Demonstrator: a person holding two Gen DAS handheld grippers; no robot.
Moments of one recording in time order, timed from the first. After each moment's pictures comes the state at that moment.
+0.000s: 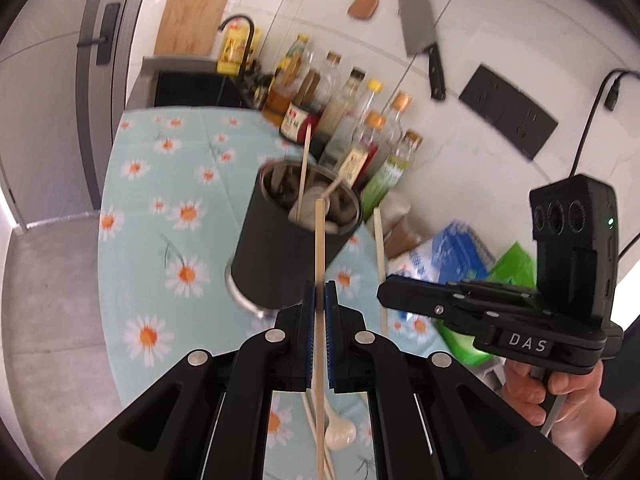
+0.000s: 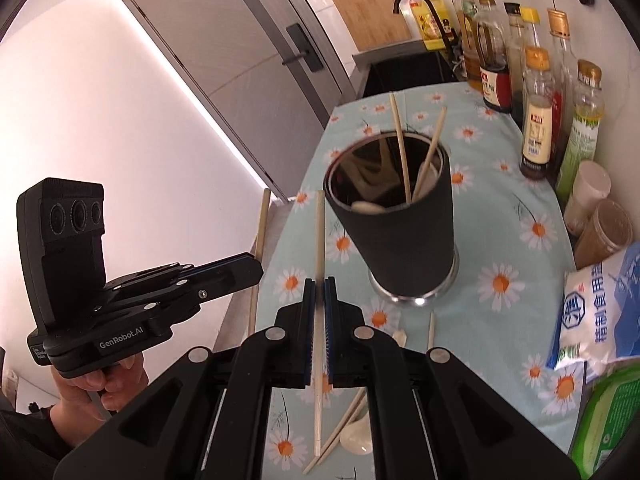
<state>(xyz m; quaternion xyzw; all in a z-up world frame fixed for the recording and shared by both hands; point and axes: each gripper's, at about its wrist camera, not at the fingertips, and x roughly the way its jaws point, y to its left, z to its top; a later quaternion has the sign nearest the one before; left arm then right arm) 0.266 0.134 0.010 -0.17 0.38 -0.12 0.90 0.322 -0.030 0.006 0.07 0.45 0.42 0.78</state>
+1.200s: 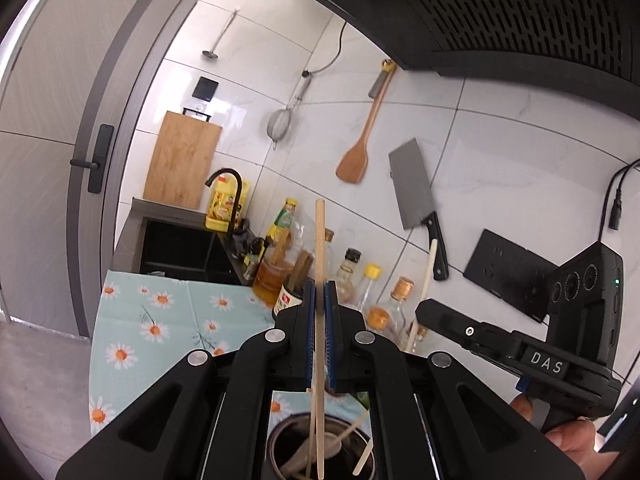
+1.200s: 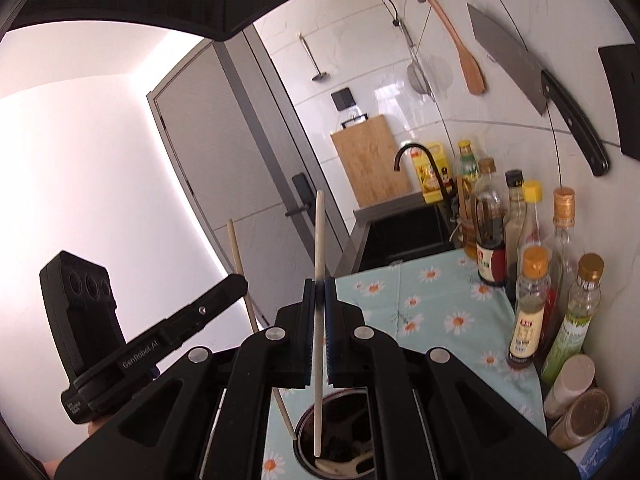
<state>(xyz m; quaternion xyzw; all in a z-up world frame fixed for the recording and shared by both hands) 0.361 0.169 0.079 -0.17 0.12 -0.10 0.97 0.420 -0.039 0.087 0.14 0.22 0.40 0.88</state>
